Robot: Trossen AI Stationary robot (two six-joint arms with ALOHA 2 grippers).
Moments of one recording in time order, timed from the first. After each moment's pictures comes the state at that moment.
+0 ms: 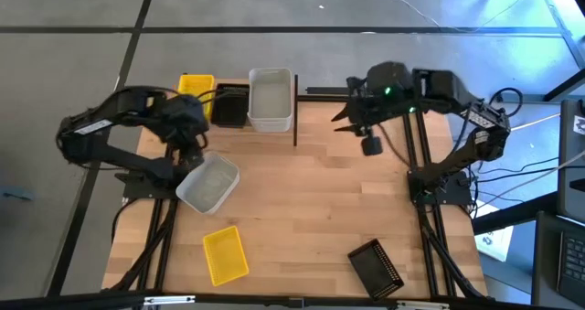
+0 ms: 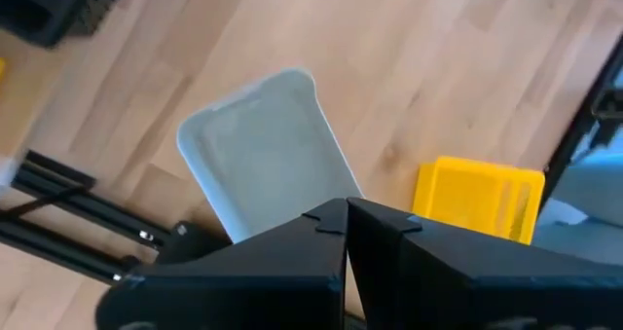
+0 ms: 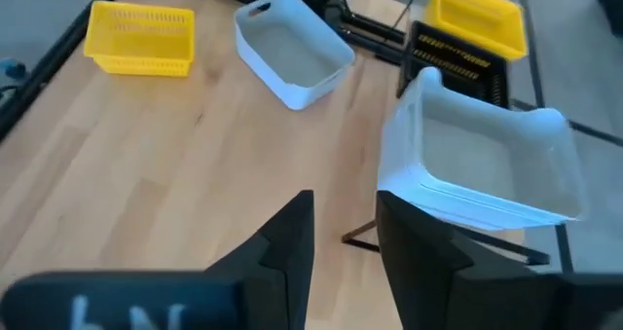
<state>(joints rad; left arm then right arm) 0.15 1.07 1.51 -1.57 0.07 -0.47 -0.10 1.52 2.02 -1.21 -0.08 -0.42</state>
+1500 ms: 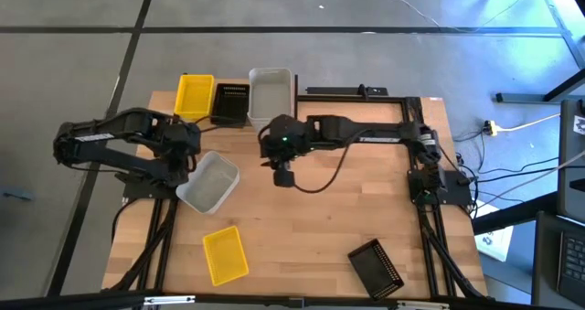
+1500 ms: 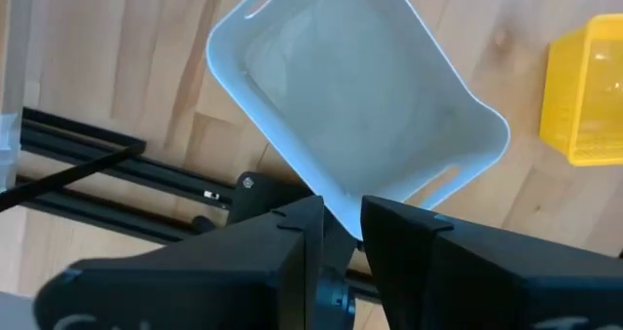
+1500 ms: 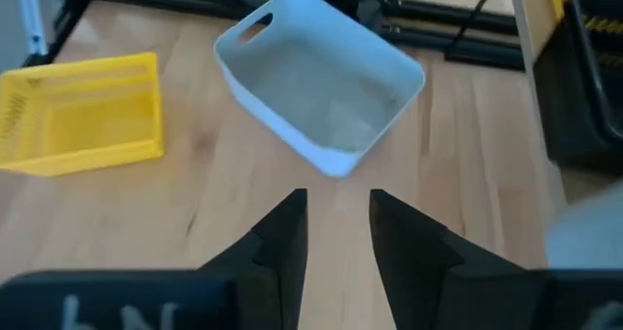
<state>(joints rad) 0.06 0.89 1.14 -1.57 -0.03 -0.28 -0.02 2.04 2.02 -0.72 -0.08 -0.14</state>
